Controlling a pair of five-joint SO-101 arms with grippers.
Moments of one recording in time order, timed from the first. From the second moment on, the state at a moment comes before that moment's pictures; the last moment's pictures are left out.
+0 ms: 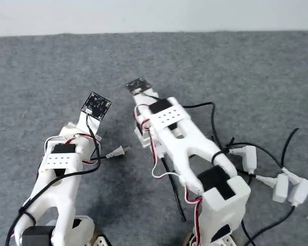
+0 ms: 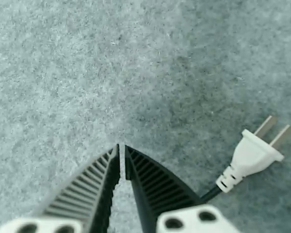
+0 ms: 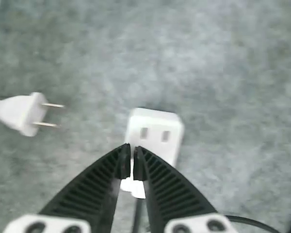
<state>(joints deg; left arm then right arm) -5.6 -21.6 60.9 31.8 -26.1 -28.9 16.0 7.6 66.1 2.1</state>
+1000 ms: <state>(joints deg) -33.5 -21.6 50.6 28.7 10.7 -49.6 15.7 6.9 61.5 48.7</state>
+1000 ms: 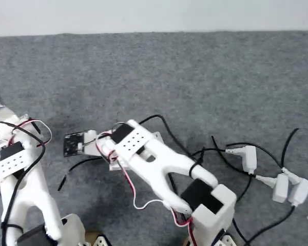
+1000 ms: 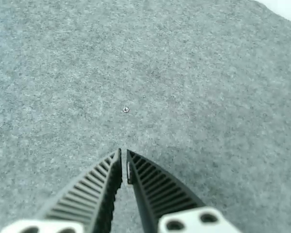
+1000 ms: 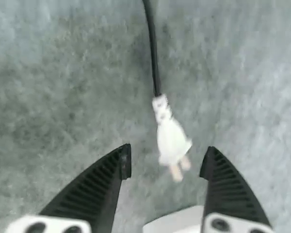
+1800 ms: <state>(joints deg) -33.5 -21.6 50.6 28.7 10.8 -38.8 24.0 -8.0 70.9 42.2</state>
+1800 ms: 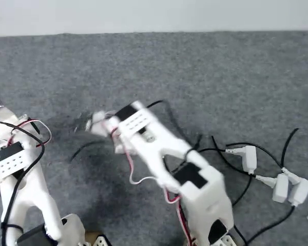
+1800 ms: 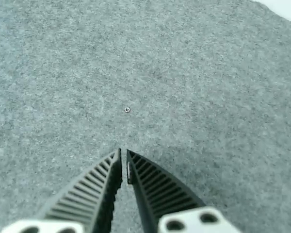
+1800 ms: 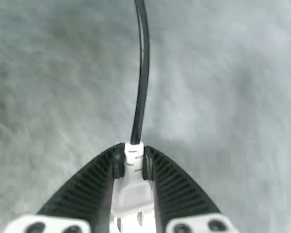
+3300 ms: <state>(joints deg) -7.2 -21.6 63.4 28.7 -32.6 -3.3 34.5 -23.3 78.9 7.3</state>
